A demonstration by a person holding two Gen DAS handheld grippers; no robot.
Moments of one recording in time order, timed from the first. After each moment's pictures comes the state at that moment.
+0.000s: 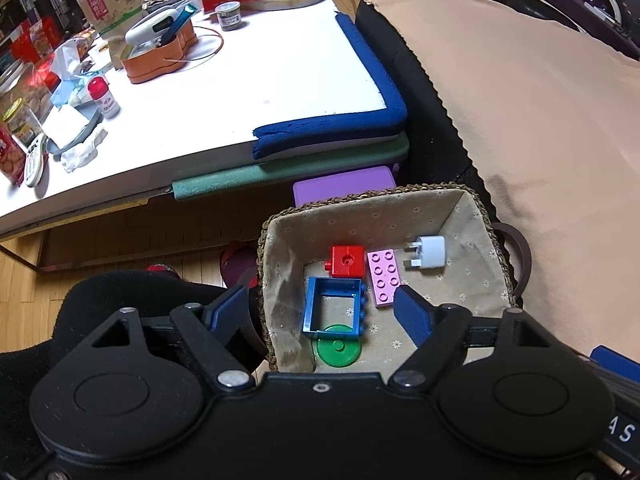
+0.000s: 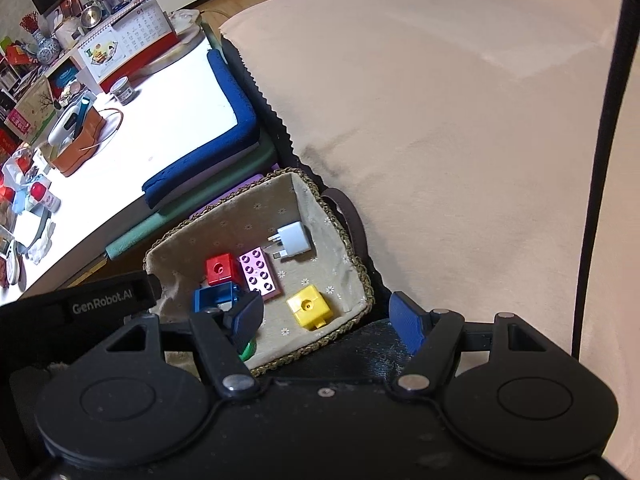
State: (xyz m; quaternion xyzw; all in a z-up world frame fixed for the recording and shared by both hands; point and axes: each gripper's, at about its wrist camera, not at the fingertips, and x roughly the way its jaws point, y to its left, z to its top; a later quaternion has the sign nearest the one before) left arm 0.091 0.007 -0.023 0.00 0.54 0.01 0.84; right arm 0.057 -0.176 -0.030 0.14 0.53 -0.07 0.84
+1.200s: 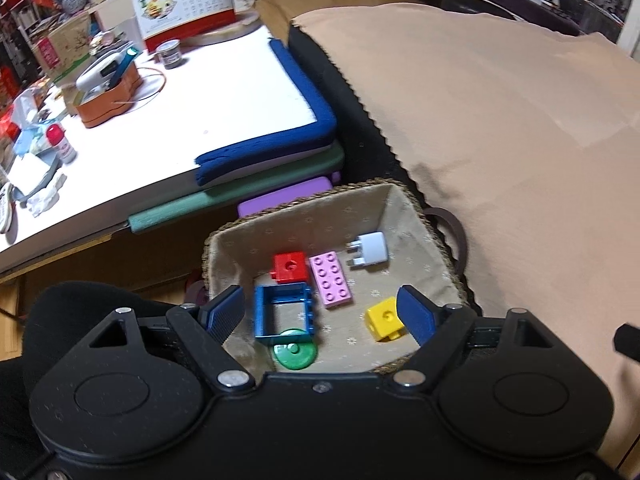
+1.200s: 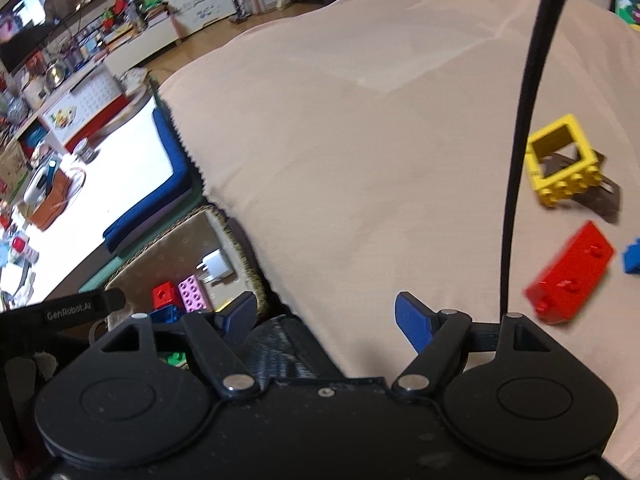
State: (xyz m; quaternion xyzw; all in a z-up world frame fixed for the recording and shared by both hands) left arm 0.061 -0.028 -0.014 0.04 0.50 -0.07 0.86; right arm -0.024 -0.258 0.001 0.17 0.47 -0.14 0.85
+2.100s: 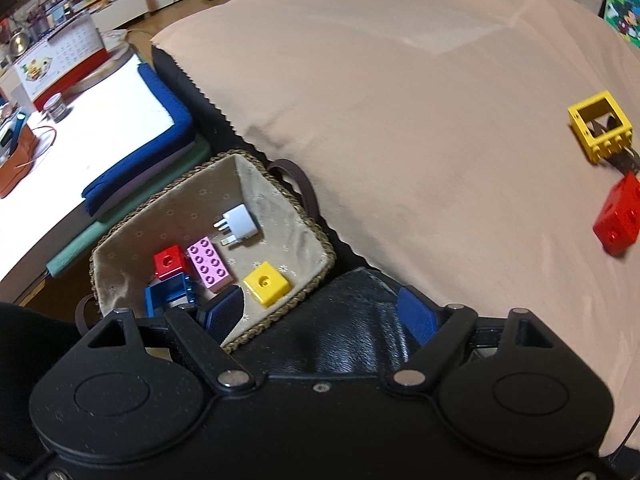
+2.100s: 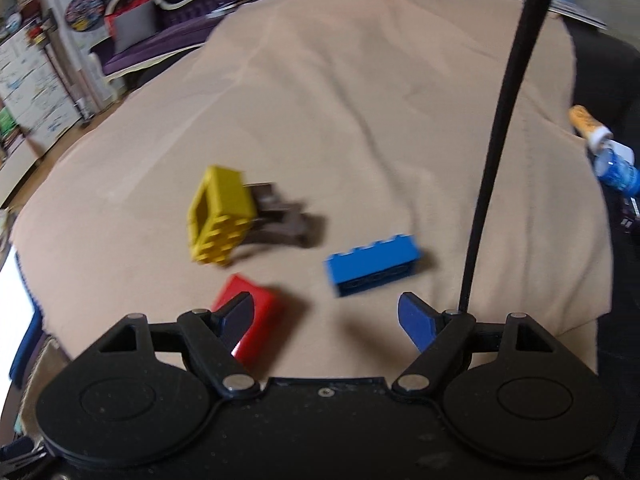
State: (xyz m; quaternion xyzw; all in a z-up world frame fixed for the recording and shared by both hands) left arm 0.002 -0.116 -0.033 0.13 0.48 -0.21 0.84; right arm -0.149 -0.439 0.011 0.24 0.39 -0.37 0.81
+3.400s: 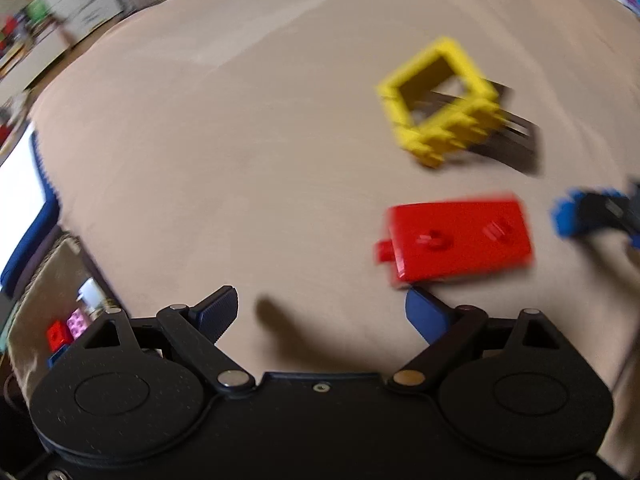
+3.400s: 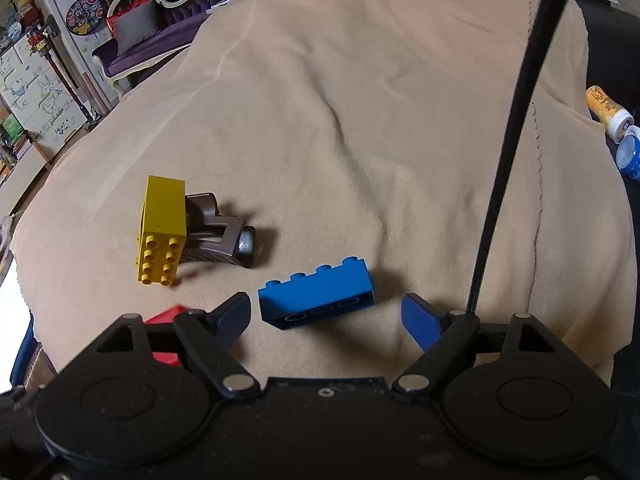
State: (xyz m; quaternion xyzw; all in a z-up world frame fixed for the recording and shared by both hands) left arm -0.018 -0.312 -0.037 0.20 0.49 -0.27 0.80; right arm -0.156 -0.497 -0.026 0.27 0.39 -0.34 0.81
